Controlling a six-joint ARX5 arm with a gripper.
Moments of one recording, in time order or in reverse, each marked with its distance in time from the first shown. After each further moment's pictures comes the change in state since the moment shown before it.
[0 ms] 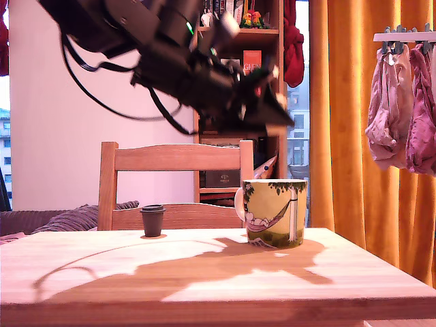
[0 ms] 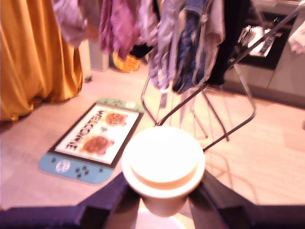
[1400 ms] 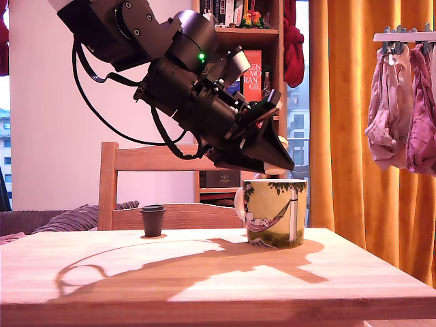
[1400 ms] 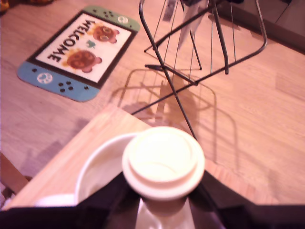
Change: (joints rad) arm -0.013 0.040 0.027 -0.195 -0.004 0.000
